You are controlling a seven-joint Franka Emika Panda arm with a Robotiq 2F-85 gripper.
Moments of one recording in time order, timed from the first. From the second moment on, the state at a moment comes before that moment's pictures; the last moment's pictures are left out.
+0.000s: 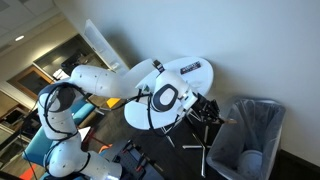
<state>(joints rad) -0.32 0.57 -0.42 -1.88 -0.55 2.79 1.33</state>
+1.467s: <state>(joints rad) -0.39 0.91 -0.41 -1.47 0.02 2.73 0.77</state>
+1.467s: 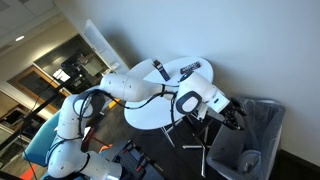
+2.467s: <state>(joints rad) -0.25 0.65 -0.57 -1.64 0.00 2.60 0.77</state>
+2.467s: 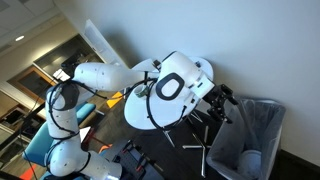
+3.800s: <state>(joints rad) -0.23 -0.04 -0.38 -2.13 -0.15 2.33 0.77</state>
